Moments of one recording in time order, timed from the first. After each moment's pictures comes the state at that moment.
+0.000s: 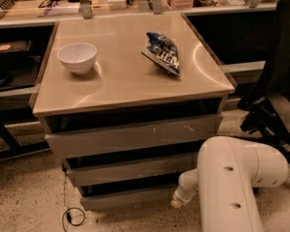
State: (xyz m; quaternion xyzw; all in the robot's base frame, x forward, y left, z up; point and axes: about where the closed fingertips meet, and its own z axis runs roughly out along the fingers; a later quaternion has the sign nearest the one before) arm 0.516 -0.154 0.170 -0.49 0.87 0.09 0.07
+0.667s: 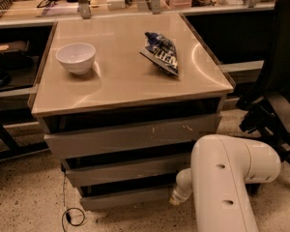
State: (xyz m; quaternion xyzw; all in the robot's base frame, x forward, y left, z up) arm 0.531 -0.150 0.169 -0.50 0.86 0.08 0.07
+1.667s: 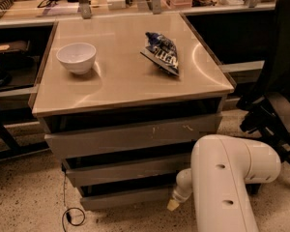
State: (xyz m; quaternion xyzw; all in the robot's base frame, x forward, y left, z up) arm 0.531 -0.150 0.169 -0.50 0.86 0.08 0.07
